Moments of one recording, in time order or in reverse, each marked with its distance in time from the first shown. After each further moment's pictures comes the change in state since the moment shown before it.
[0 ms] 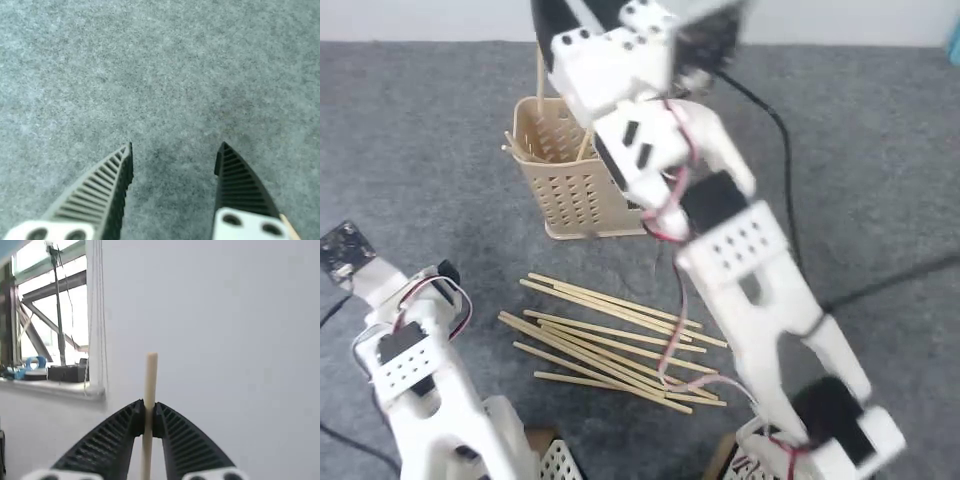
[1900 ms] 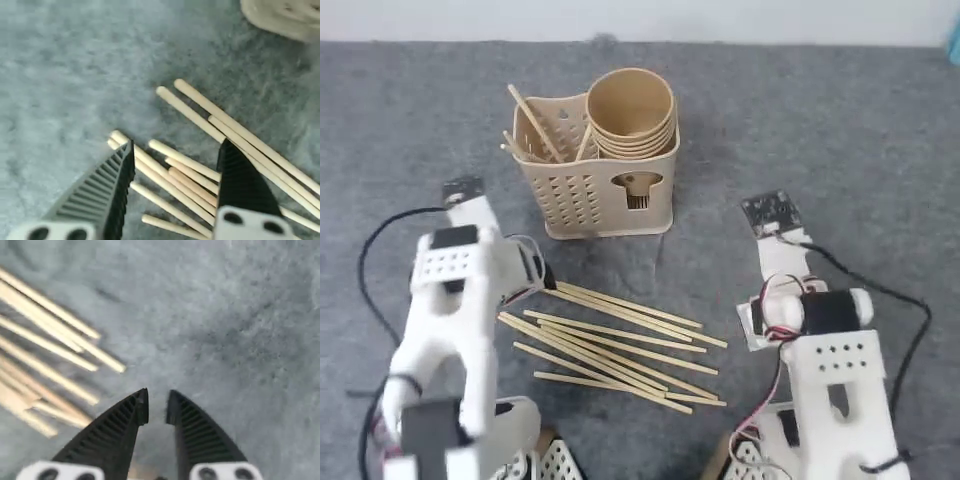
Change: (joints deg) left arm 28.3 30.5 -30.2 37.2 6.3; right arm 29.7 -43.7 65.5 70.7 17.8
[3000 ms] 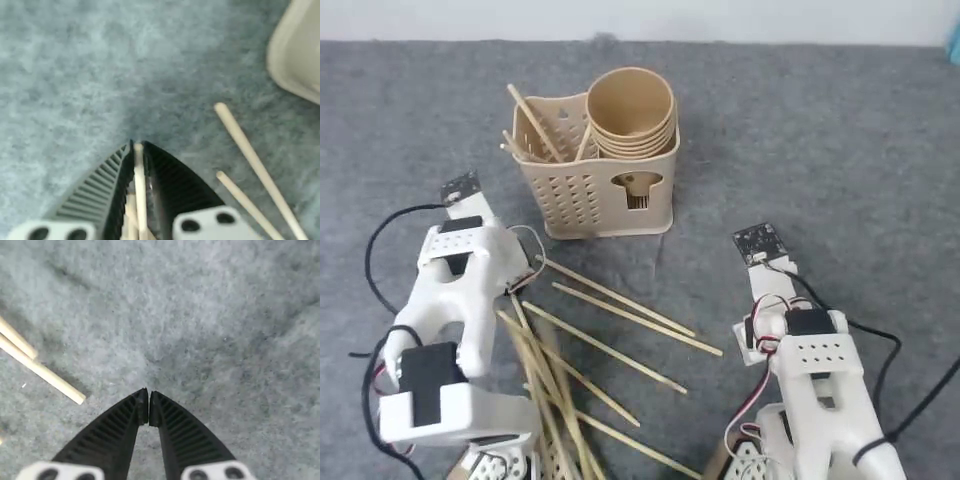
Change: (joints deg) left arm -3.2 13.0 -3.2 -11.3 5.4; right arm 0.5 5.2 17.1 -21.0 1.9
